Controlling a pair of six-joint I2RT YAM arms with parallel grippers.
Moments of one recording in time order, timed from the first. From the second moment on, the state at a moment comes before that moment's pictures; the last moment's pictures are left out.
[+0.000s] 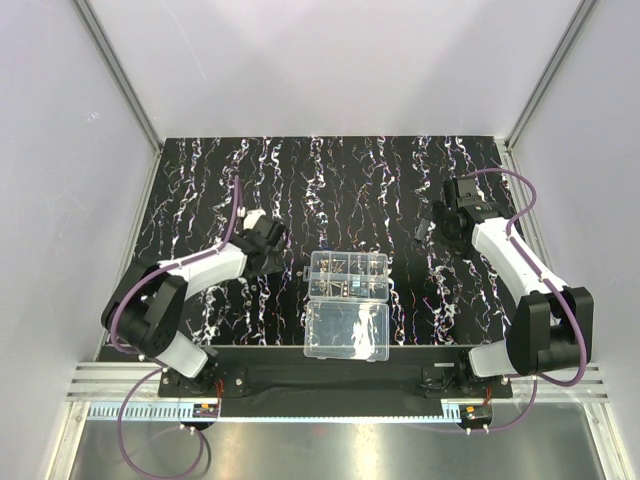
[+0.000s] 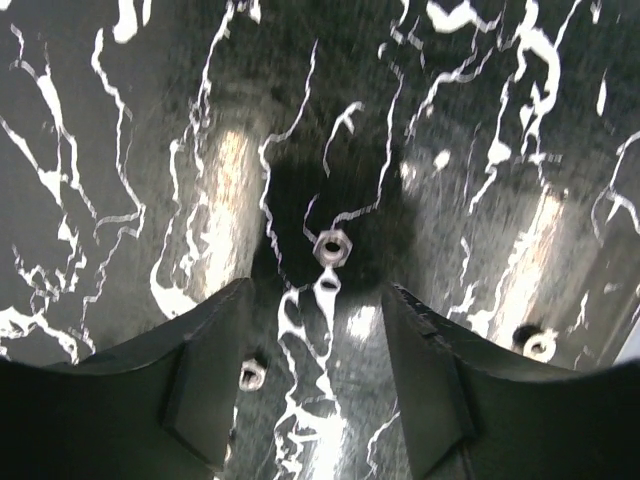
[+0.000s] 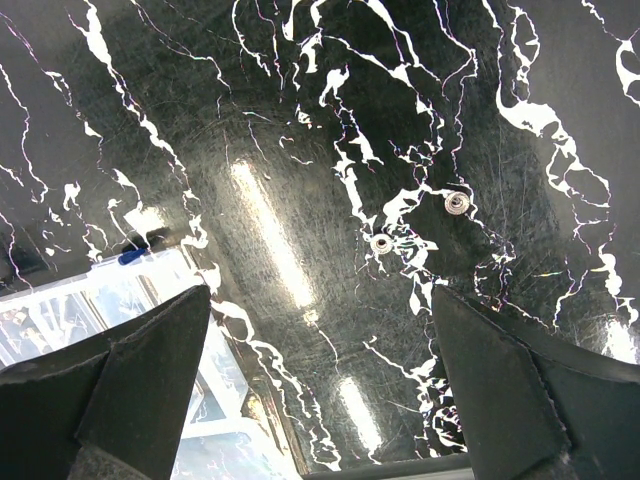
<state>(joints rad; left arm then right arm) -0.53 1.53 0.81 -0.39 -0.38 -0.65 0.15 1.41 1.06 -0.73 0.11 0.53</state>
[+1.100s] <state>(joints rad) -0.51 1.62 0.84 -0.31 -0.37 -0.64 0.15 1.41 1.07 -0.75 0.12 0.54</state>
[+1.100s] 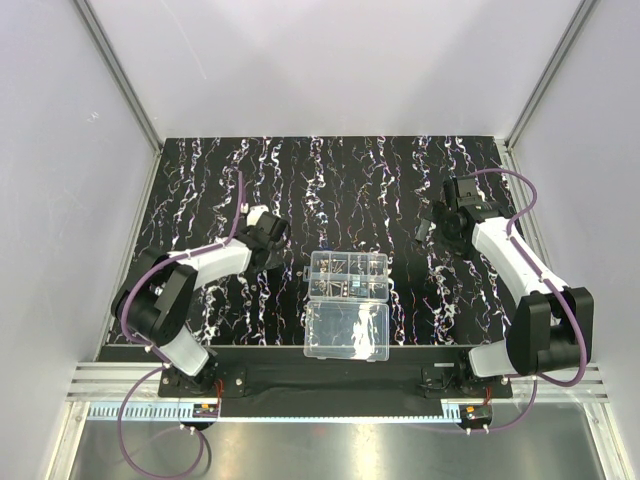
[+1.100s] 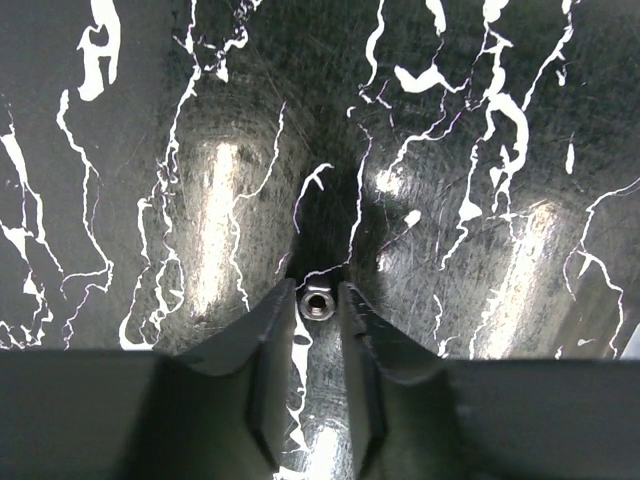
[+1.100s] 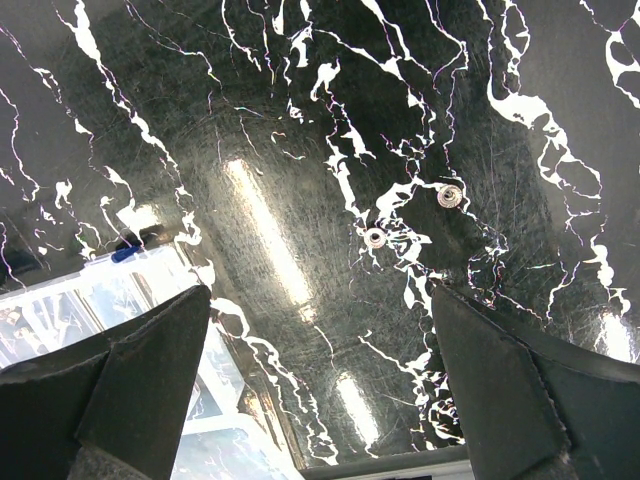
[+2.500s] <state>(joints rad) -1.09 1.75 1.27 -0.29 -0.15 -0.47 0.13 1.21 0.99 -0.78 0.23 0.61</state>
